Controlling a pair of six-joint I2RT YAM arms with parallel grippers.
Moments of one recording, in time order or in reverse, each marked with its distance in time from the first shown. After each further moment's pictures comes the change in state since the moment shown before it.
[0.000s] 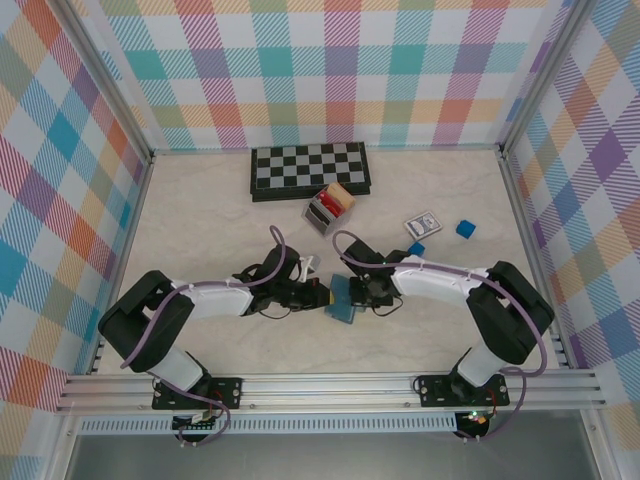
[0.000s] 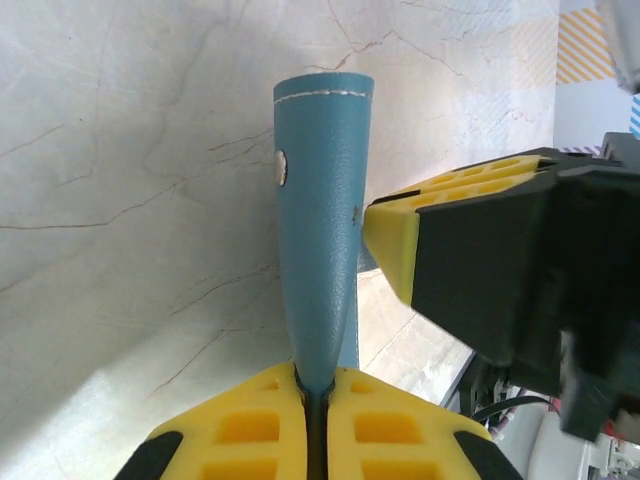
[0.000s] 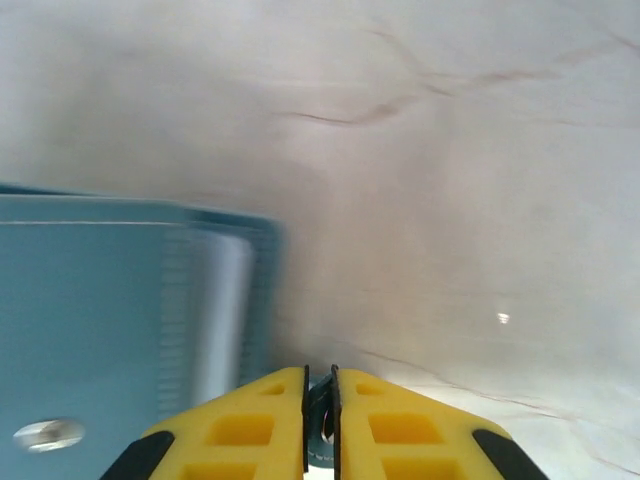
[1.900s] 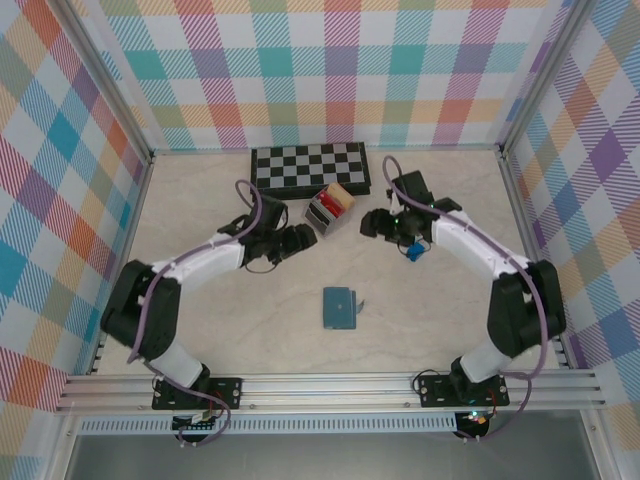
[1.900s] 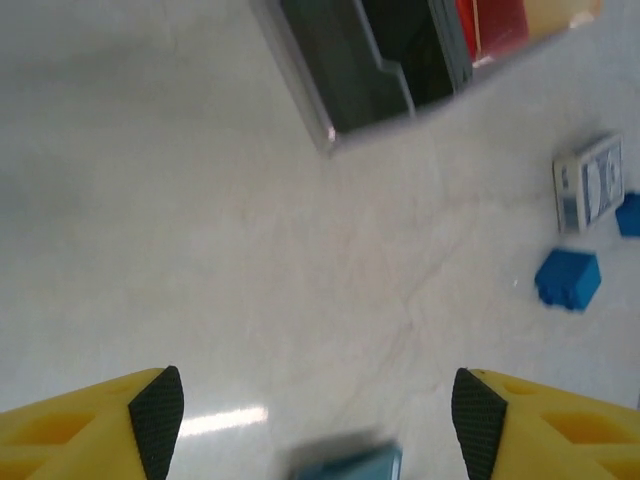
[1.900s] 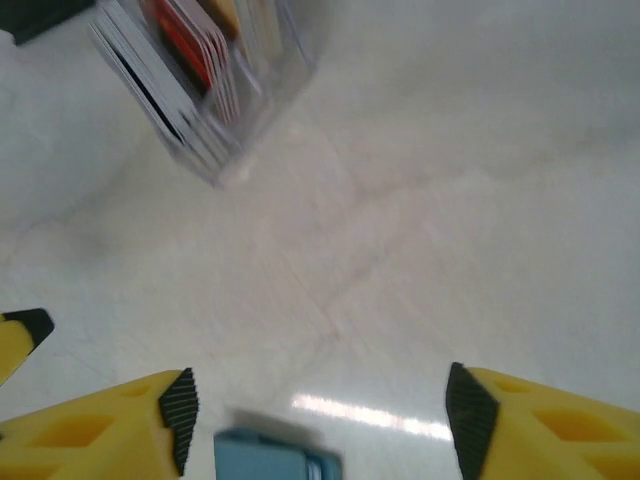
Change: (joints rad) left arm 0.239 0.105 0.451 -0.462 -0.310 -0.018; right arm -0.422 0.035 0.356 0.020 -0.295 -0.266
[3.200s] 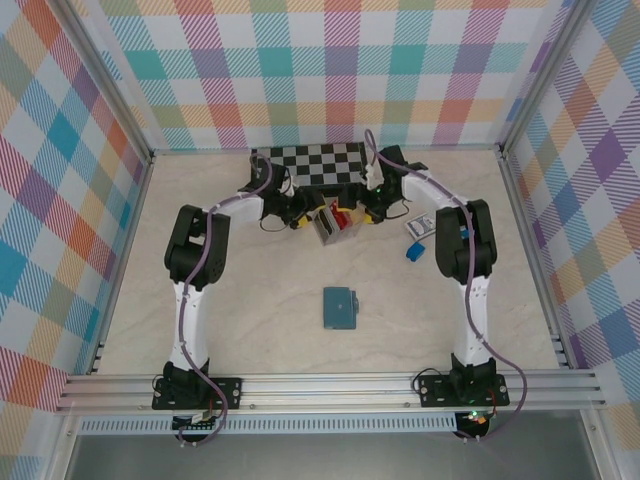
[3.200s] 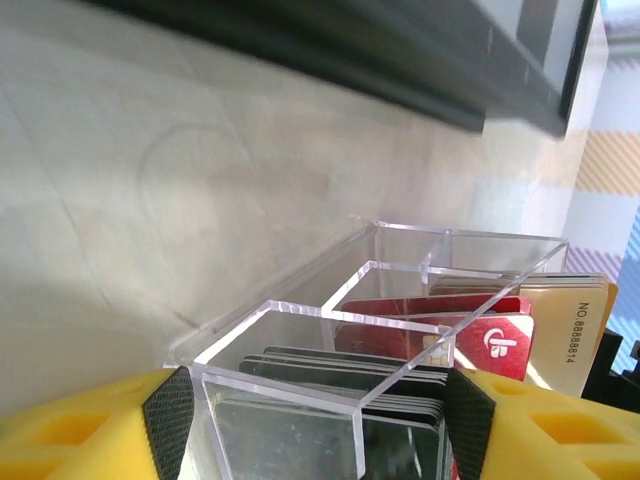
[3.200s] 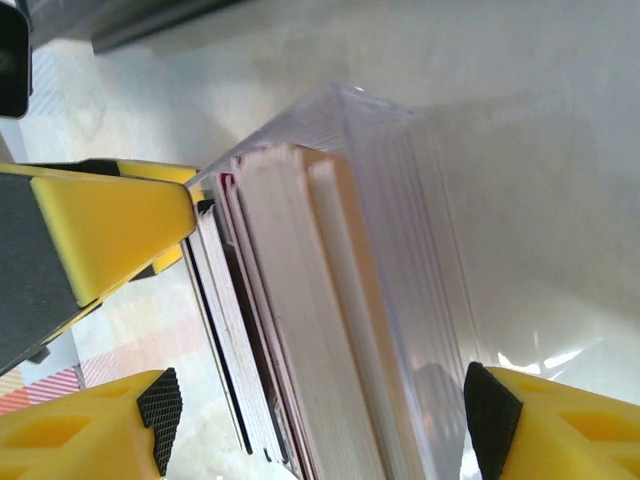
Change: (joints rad) left arm 0.135 0.564 0.485 0.087 0.382 0.022; right arm -0.072 0.589 0.513 -0.111 -0.426 -0.125
